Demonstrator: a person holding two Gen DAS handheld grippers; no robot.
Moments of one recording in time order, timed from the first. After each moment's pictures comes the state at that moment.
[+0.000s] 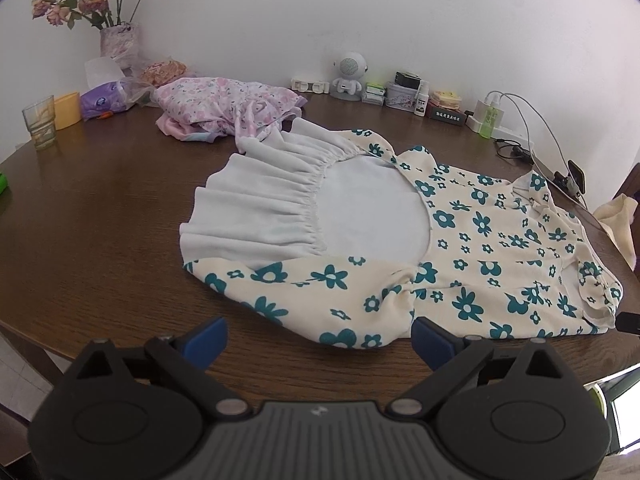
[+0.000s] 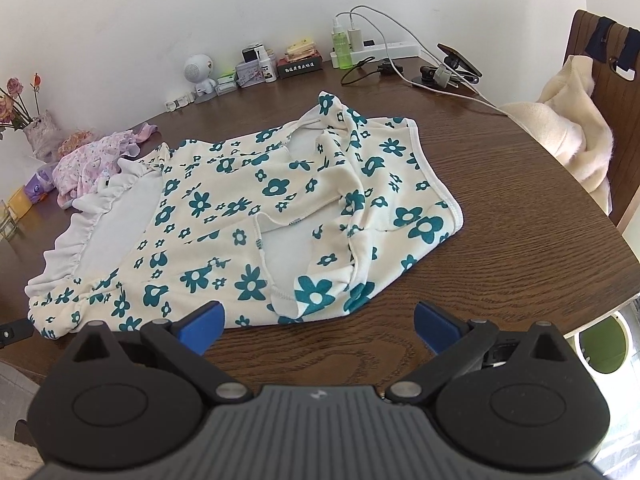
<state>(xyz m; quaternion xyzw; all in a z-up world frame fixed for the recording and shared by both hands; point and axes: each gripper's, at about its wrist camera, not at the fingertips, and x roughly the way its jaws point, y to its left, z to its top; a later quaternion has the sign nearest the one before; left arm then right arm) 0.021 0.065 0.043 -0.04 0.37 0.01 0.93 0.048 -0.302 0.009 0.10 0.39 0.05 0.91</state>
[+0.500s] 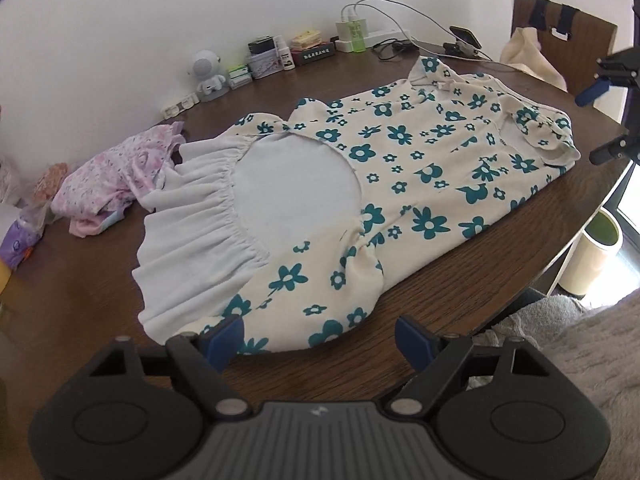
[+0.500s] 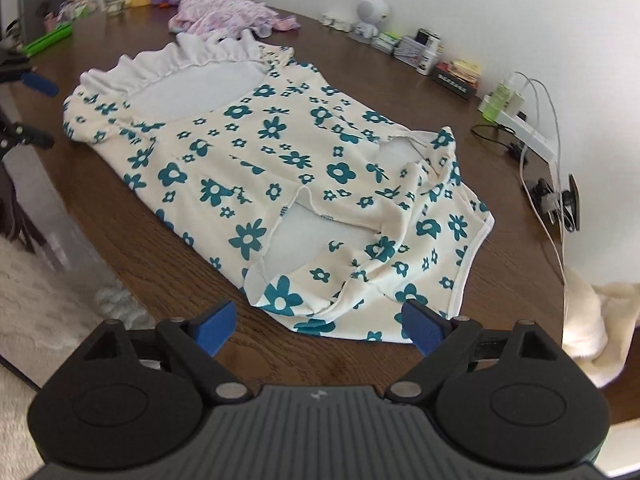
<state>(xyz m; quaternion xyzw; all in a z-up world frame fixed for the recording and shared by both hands) 0.038 0.039 0.041 0.21 0.40 -0.13 0.88 0.080 -0.293 0.032 -0.26 0.40 0.24 0.85</state>
